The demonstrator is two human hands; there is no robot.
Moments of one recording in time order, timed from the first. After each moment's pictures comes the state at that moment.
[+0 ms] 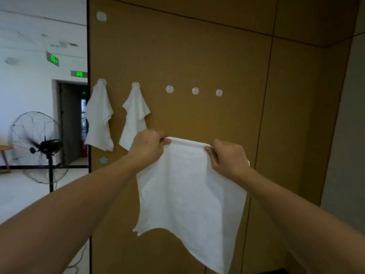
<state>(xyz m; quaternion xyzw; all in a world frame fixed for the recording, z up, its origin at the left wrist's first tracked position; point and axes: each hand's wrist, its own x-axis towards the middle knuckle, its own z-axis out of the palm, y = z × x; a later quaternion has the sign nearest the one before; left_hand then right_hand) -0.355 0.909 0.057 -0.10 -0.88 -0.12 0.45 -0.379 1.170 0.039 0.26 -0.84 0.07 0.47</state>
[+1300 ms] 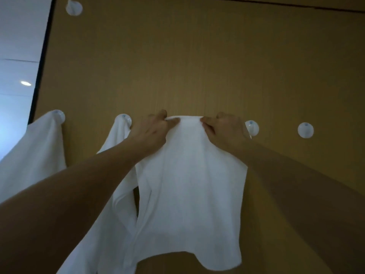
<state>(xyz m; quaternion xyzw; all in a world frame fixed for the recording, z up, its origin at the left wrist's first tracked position) -0.860 0.743 0.268 -0.02 -0.83 0.19 0.53 -0.946 0.960 0.280 0.34 -0.73 0.05 0.59</state>
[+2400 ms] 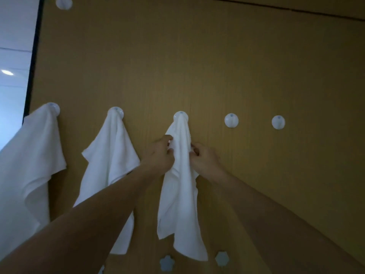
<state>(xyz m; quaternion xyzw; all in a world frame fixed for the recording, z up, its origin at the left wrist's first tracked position) -0.869 0.795 0.180 -0.06 -0.84 -0.24 0.48 -0.913 0.957 0.179 0.32 -0.81 0.41 0.26</state>
